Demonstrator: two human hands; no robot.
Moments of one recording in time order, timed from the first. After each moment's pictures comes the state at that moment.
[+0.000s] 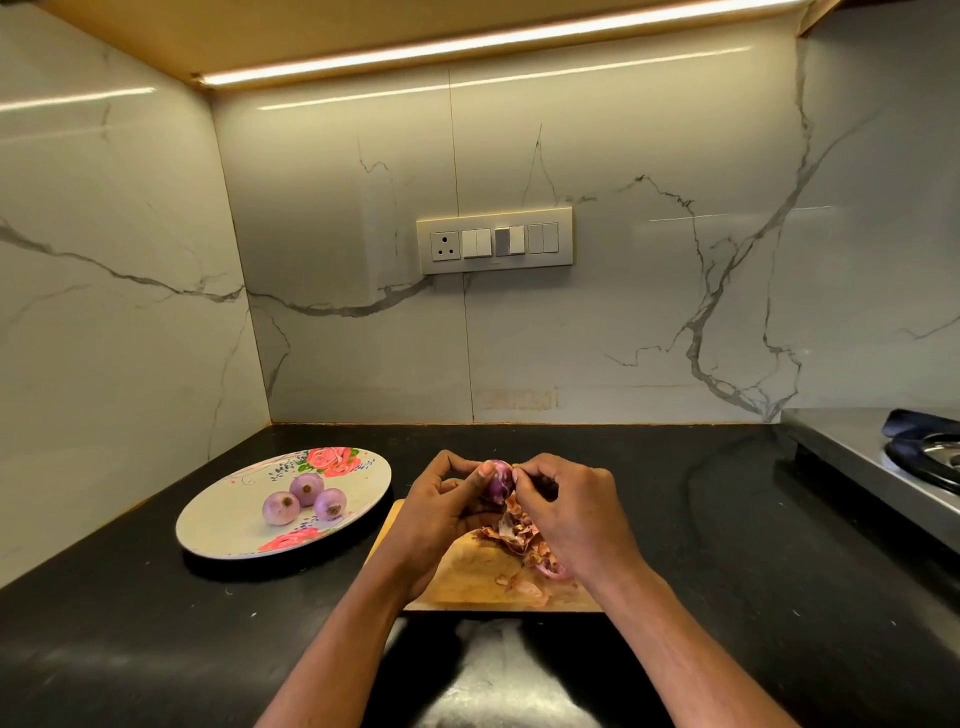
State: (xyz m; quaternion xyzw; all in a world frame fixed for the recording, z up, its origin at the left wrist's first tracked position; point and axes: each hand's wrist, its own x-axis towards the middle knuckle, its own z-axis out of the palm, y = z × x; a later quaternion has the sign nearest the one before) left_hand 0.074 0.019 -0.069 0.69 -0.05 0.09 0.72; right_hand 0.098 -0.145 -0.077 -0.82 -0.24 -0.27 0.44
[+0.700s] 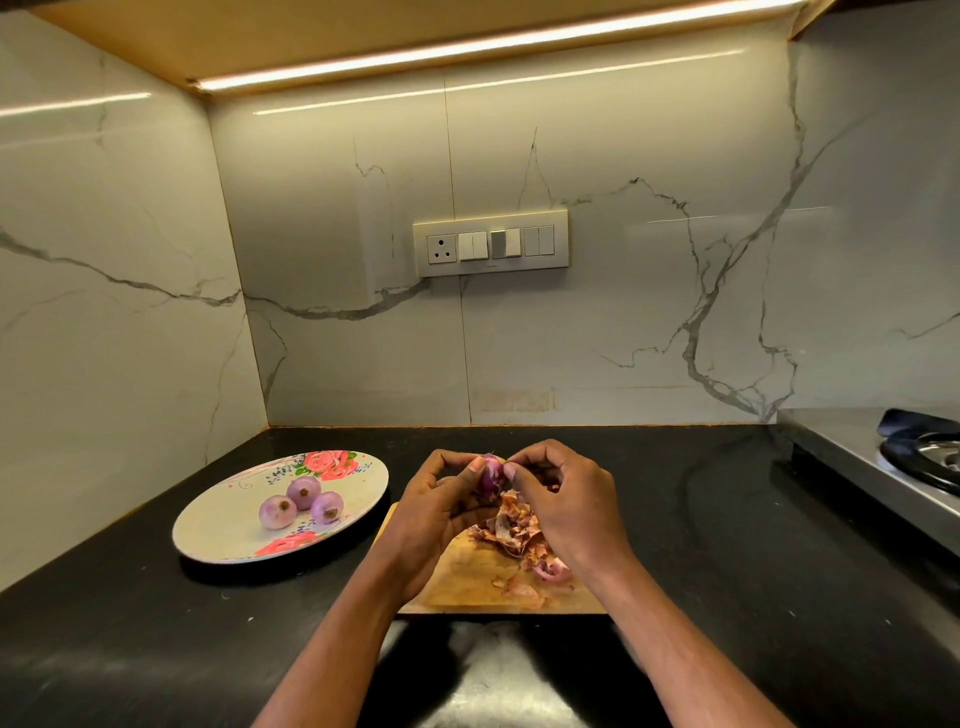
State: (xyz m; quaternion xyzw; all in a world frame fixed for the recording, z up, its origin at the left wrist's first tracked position) left_hand 0.071 0.019 -0.064 0.64 -0.06 0.07 0.77; right_hand 0.101 -0.141 -0.075 -0.76 -0.21 -0.25 0.56
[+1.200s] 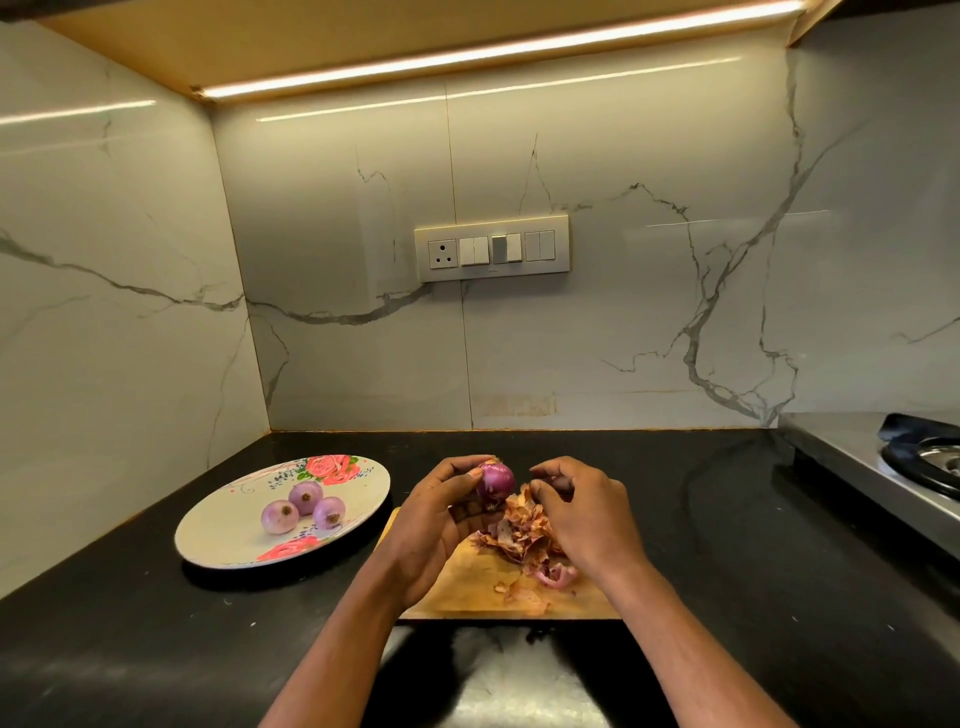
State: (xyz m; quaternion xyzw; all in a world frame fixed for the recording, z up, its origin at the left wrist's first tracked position) left_hand 0.071 0.020 -0.063 0.62 -0.05 0.05 0.78; right_hand 0.114 -0.153 -0.080 -0.84 -0.14 -0.21 0.48
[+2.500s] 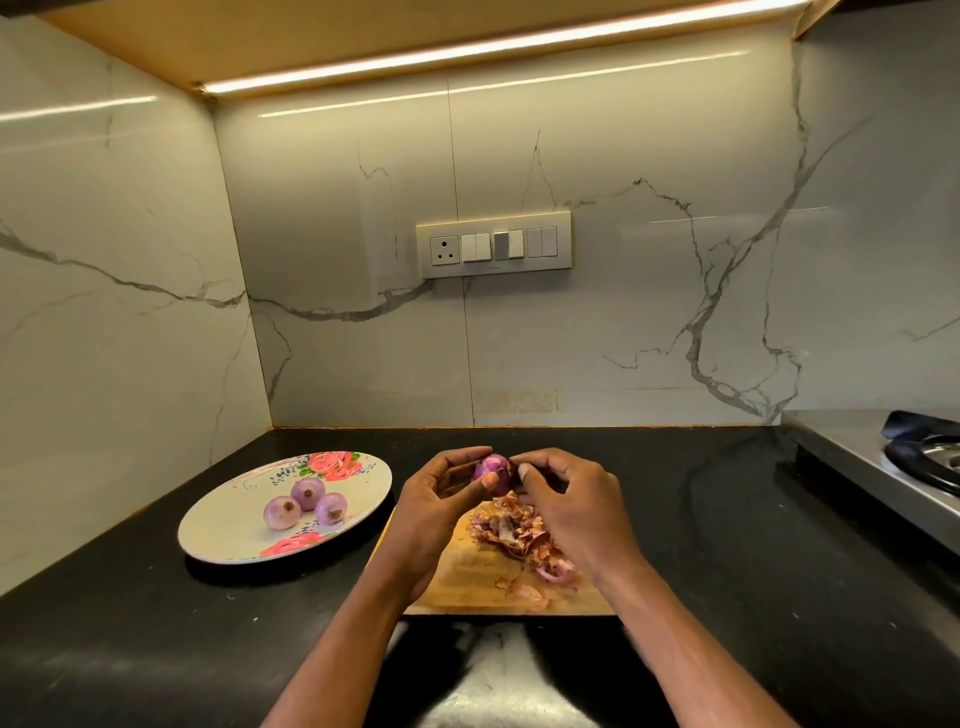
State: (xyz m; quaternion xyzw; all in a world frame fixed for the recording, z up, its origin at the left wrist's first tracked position) left_hand 0.080 0.026 -0.074 0.72 -0.08 0.14 0.68; right_hand 0.107 -0.146 -0.078 -0.77 -0.21 -0.22 0.55
